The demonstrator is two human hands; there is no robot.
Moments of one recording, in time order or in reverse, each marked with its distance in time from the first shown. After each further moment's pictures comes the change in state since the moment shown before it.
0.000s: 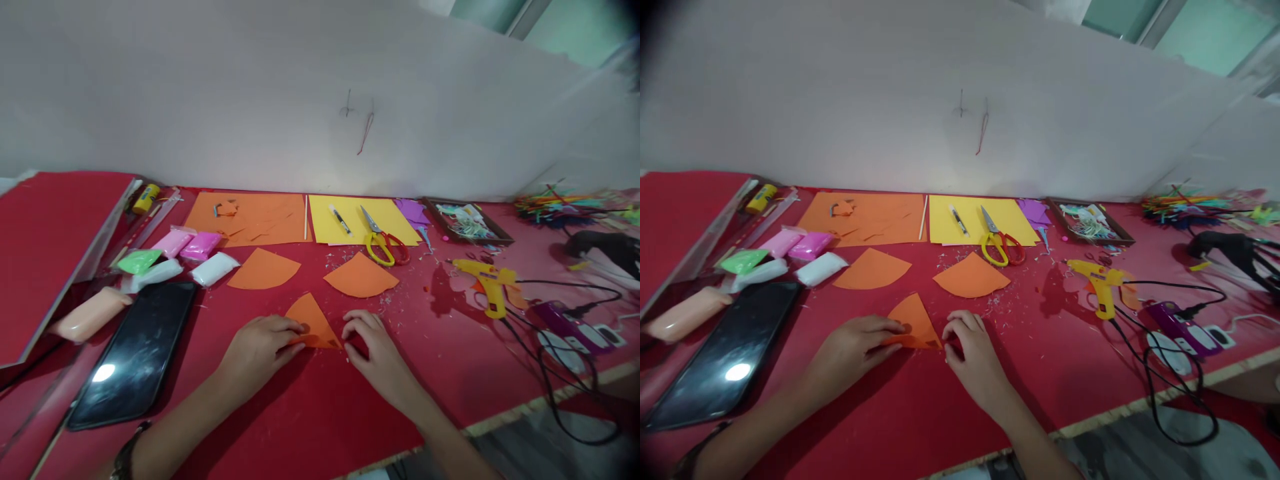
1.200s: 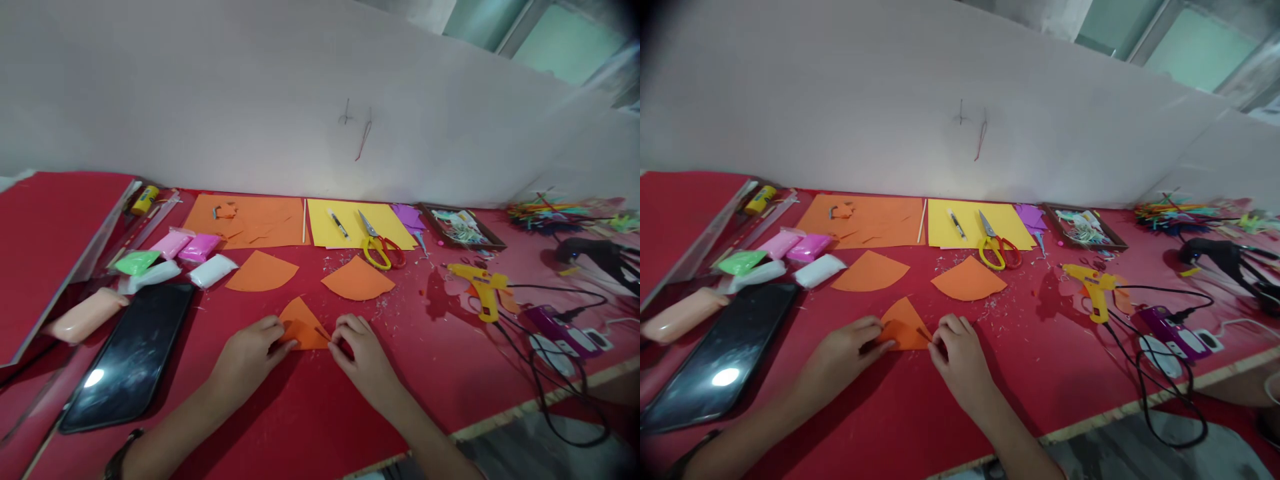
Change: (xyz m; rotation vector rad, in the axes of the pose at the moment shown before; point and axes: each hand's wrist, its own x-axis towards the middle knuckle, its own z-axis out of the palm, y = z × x) left_hand 0.000 0.008 -0.006 0.031 -0.111 -0.292; right_hand 0.006 -0.008 0.013 -0.152 0.002 -0.042
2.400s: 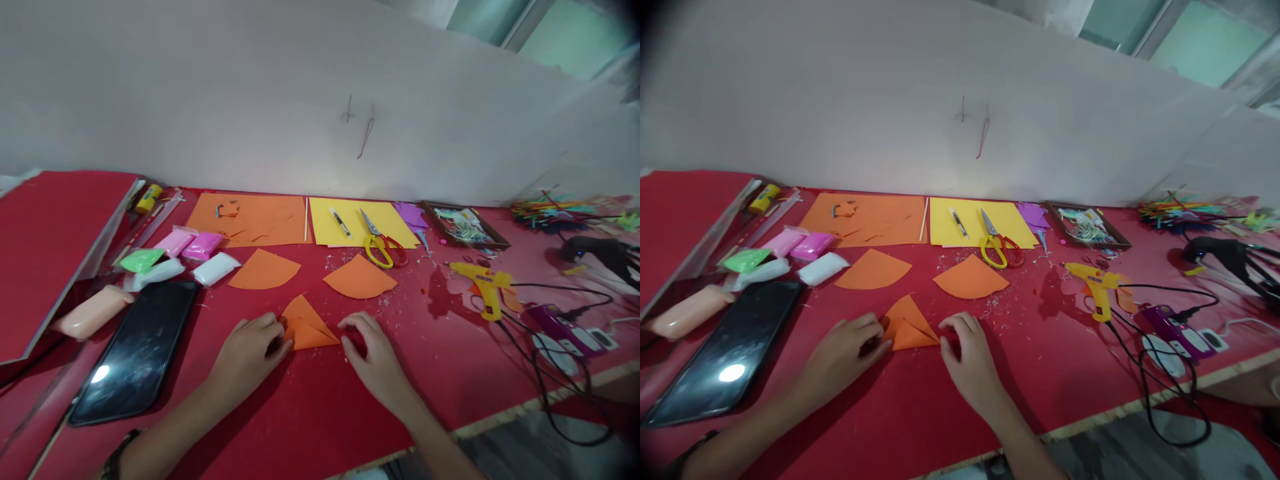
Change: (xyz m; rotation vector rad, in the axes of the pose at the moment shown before) left_hand -0.004 -0.004 0.000 0.081 -0.035 -0.025; right_hand -0.006 0.003 -0.005 0.174 0.070 0.060
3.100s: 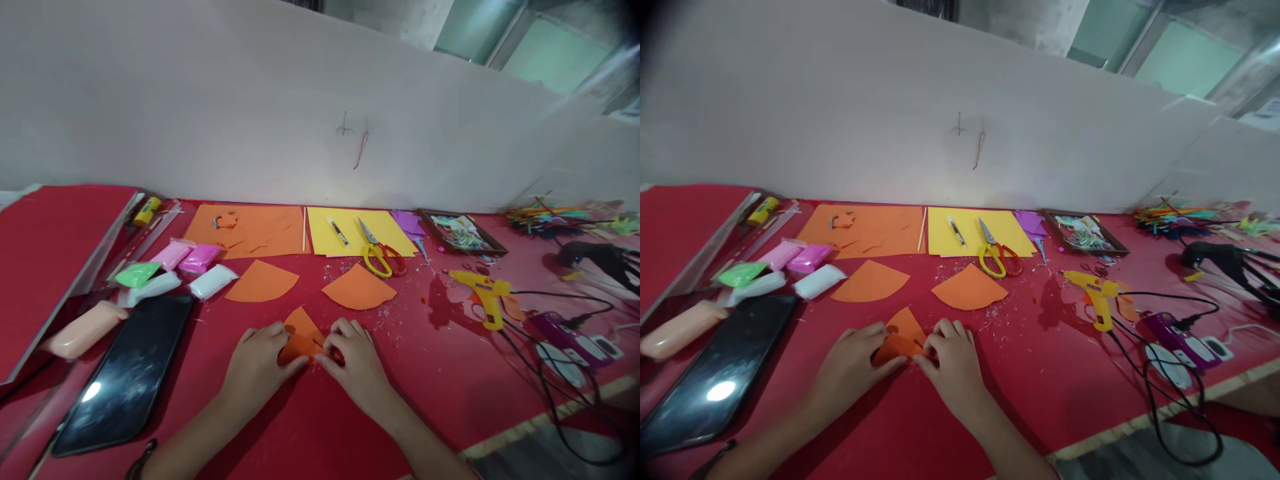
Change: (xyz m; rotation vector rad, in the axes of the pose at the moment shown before) left_hand 0.013 0.015 0.006 0.003 0.043 -0.050; right_hand 0.016 -0.009 0.017 -0.287 -0.099 -0.020
